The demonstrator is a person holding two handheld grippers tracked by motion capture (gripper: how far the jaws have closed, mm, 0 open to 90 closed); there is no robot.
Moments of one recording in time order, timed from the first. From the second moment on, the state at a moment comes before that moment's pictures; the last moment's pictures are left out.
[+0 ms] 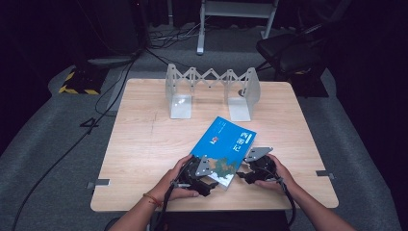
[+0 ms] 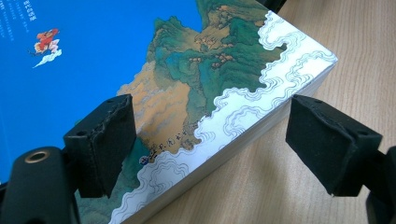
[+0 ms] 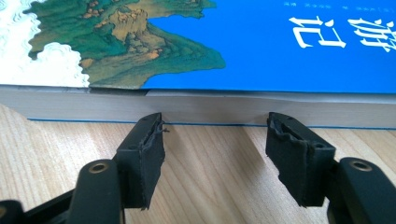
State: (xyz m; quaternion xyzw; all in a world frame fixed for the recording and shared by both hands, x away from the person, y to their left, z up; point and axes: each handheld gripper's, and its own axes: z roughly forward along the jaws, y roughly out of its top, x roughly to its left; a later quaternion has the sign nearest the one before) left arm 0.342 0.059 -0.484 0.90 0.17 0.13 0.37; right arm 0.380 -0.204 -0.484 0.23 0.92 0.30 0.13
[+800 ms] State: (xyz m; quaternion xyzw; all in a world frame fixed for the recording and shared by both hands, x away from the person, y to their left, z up) left arm 0.340 0.056 -0.483 0.91 0.16 0.14 0.37; right arm 0.384 -0.202 -0.457 0.26 0.89 0.36 0.12
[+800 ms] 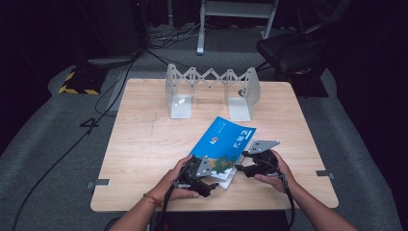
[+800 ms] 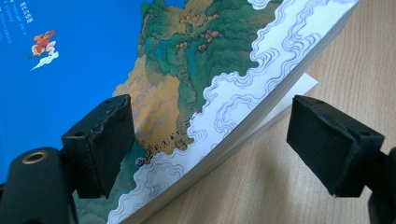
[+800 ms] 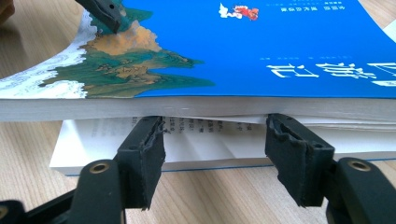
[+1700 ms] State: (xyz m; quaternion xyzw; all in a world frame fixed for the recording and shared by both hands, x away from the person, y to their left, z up) left arm 0.343 0.045 -0.468 0.88 0.21 0.19 0.38; right arm 0.400 -0.183 -0.426 0.29 0.86 0.40 0.12
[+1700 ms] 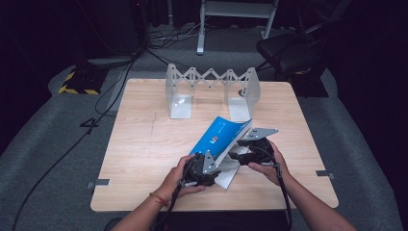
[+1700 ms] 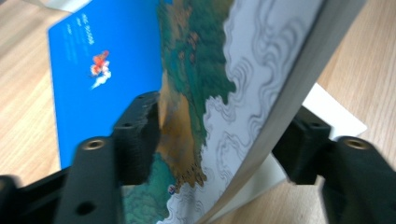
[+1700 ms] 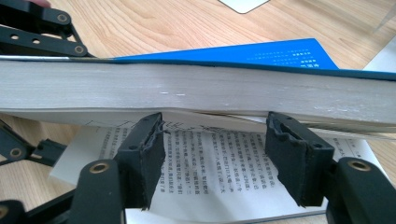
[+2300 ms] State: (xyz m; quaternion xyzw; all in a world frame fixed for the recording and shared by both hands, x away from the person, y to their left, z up) left arm 0.343 0.063 -0.446 0.88 0.22 0.18 0.38; right arm 0.404 -0.177 -0.417 0.29 0.86 0.41 0.13
